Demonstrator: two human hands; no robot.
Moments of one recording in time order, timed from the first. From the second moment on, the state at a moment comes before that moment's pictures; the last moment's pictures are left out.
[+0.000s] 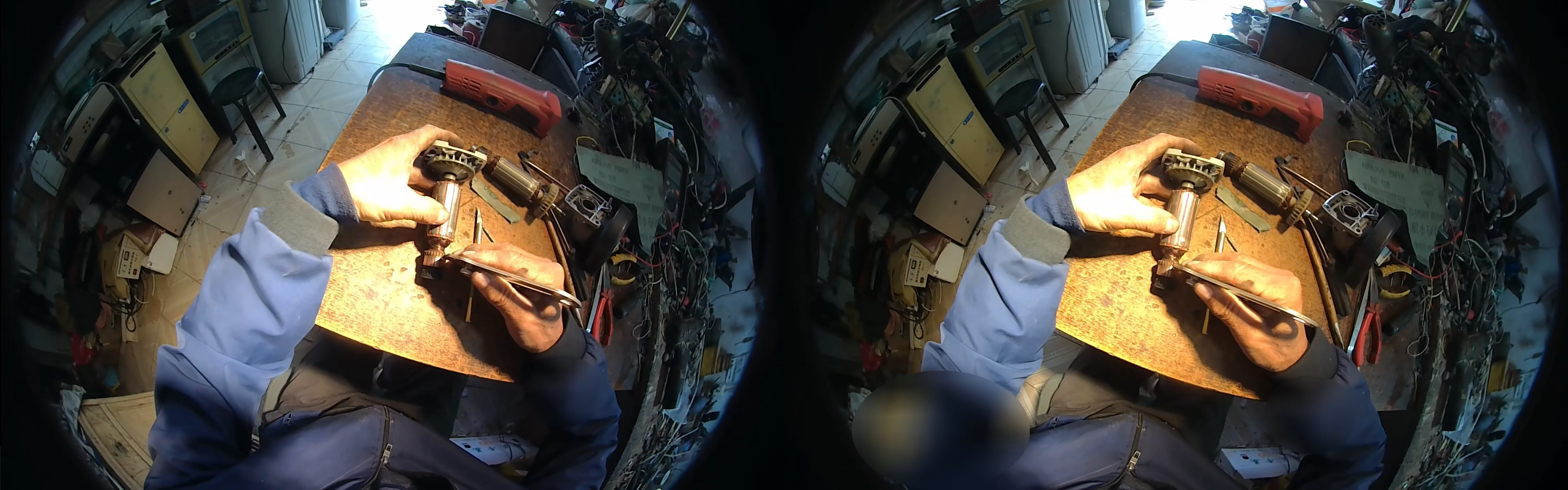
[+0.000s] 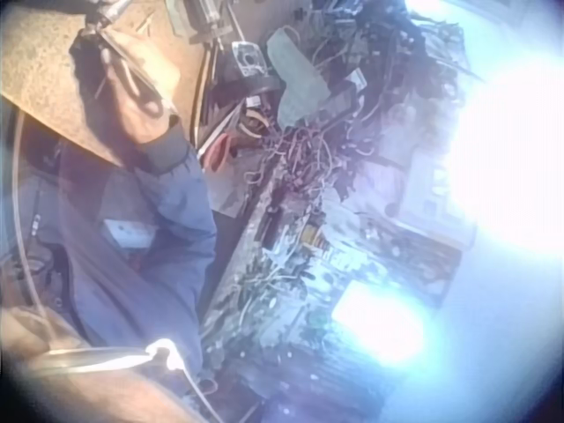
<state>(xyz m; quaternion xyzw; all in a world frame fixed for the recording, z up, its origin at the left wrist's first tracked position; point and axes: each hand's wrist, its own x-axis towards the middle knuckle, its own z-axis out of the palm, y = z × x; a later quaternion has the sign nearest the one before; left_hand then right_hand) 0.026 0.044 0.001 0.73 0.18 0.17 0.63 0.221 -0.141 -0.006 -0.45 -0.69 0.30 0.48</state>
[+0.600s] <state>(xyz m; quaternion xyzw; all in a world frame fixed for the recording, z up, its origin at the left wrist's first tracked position) 0.027 0.043 -0.003 0.73 0.20 0.19 0.62 0.217 -0.138 0.001 -0.45 -0.72 0.27 0.45</state>
